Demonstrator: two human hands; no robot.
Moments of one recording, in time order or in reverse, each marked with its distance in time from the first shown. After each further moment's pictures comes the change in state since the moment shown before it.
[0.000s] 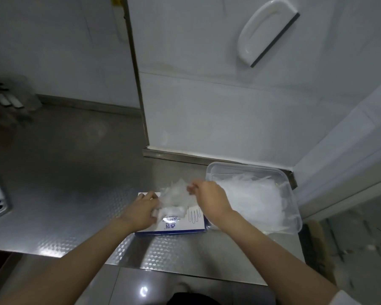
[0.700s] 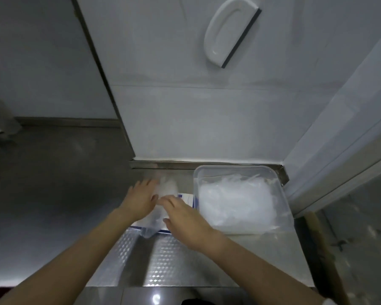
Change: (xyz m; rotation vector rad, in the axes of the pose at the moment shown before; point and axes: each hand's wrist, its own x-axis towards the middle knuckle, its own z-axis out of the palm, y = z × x) left_hand 0.038 0.028 -0.051 0.030 0.148 -0.047; right_hand -0.017 -0.014 0.021 0.072 -0.082 -0.287
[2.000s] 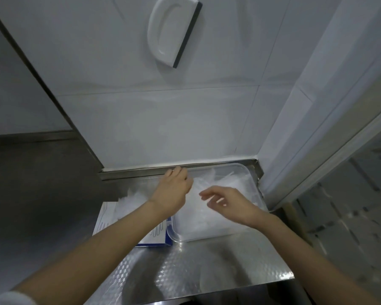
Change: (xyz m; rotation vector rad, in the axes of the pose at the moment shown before) left_hand 0.035 0.144 -0.014 0.240 0.227 0.530; right_hand -0.070 0.125 -0.085 0.410 0.086 0.353
